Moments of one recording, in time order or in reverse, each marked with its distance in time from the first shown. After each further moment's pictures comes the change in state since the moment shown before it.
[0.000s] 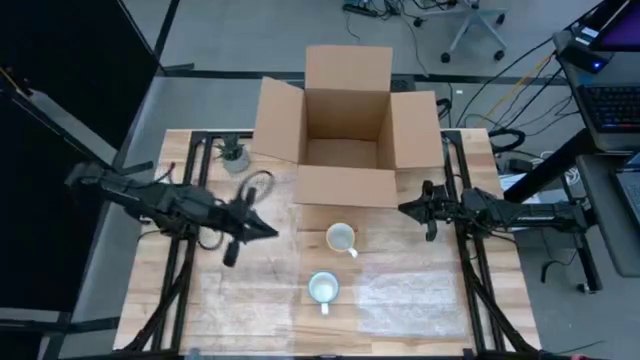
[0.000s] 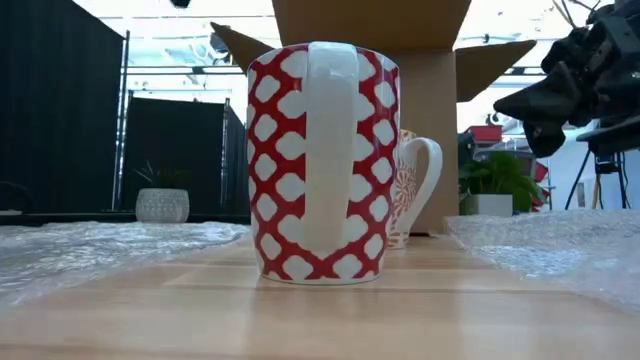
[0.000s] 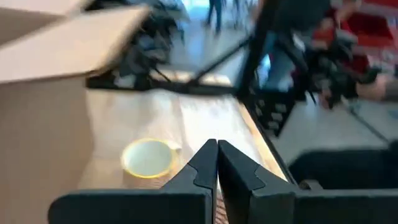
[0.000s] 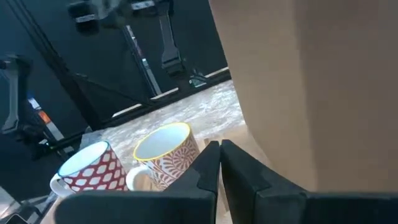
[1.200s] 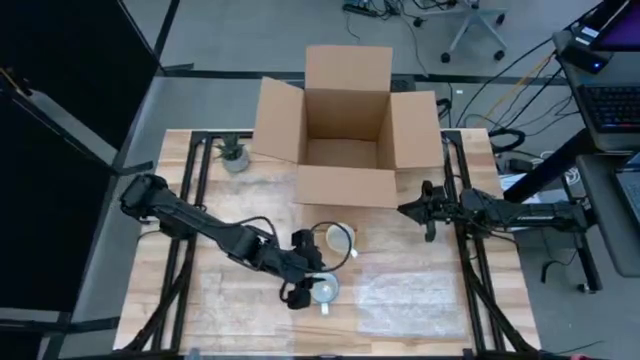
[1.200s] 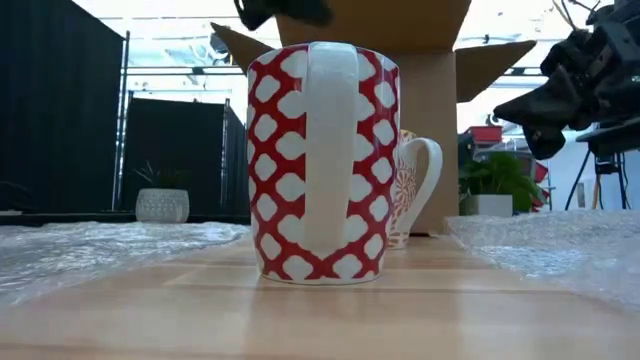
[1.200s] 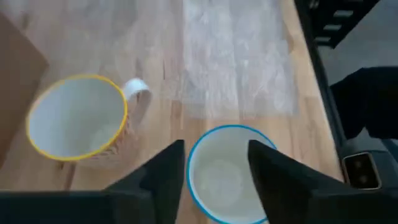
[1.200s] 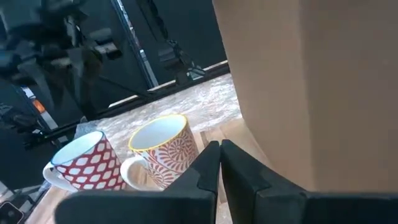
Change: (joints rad) left arm -0.100 0.706 0.446 -0.233 -0.154 -0.194; right arm 0.000 0.013 0.000 -0.012 -0.005 -0.039
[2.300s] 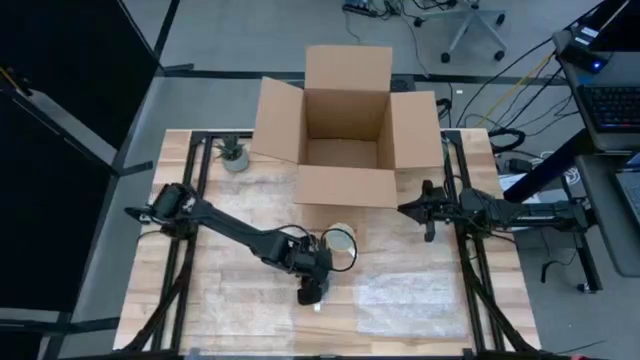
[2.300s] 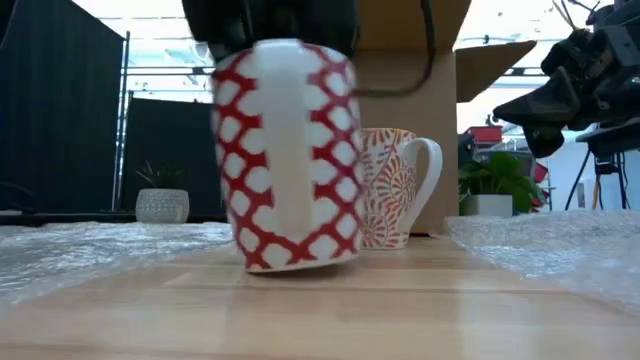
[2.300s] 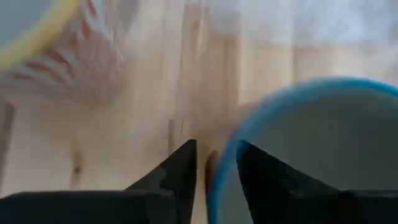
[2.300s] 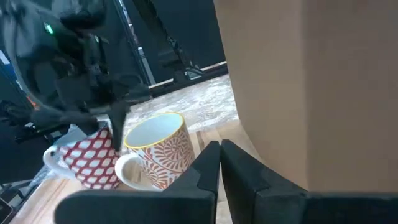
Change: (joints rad) left arm 0.100 0.235 0.000 -0.042 0.182 -0.038; right arm 0.000 0.004 0.000 0.000 0.007 -0.041
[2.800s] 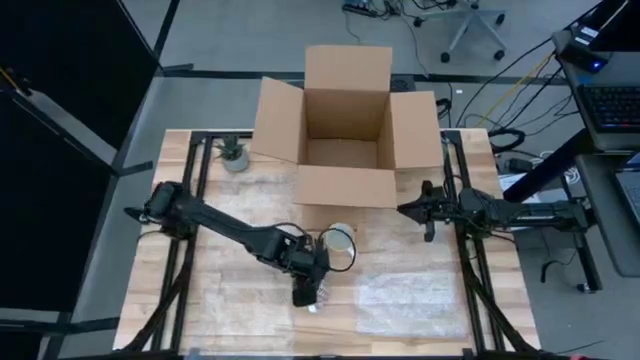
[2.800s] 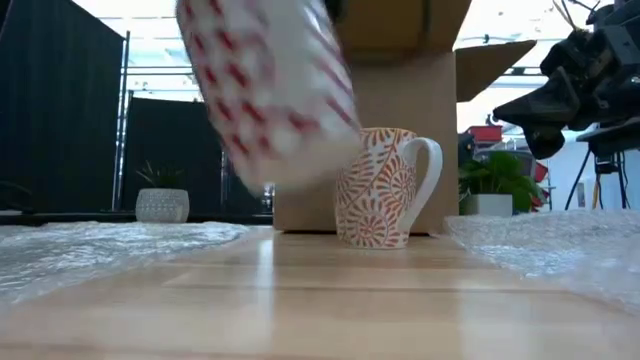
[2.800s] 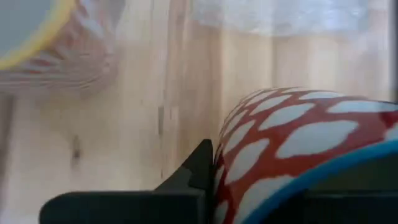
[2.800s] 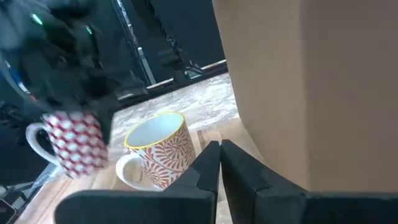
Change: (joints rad) left arm -0.039 -0.113 0.112 -0.281 -0.008 -0.003; right arm 0.000 0.006 0.000 0.001 -0.002 0.035
